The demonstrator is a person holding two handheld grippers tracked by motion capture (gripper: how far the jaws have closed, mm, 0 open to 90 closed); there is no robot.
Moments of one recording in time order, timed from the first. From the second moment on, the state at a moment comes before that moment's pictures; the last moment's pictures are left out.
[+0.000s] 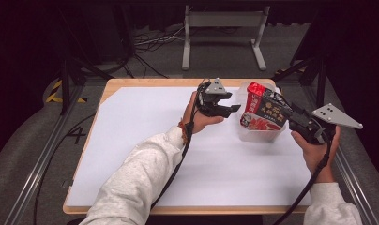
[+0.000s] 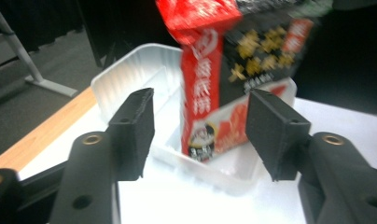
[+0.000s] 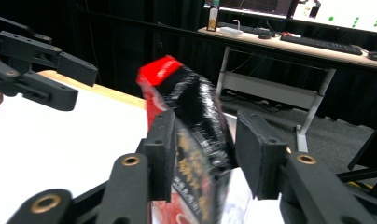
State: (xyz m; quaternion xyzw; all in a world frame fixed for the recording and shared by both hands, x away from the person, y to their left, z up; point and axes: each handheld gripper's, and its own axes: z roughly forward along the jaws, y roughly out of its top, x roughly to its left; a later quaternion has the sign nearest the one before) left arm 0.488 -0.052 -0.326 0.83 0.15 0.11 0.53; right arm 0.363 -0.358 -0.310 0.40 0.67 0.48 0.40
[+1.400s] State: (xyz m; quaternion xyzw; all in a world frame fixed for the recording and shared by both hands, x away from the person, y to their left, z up) left arm 0.413 0.092 -0.348 0.83 0.18 0.17 0.50; right arm 0.343 -0.340 -0.313 0.36 0.71 0.46 0.39
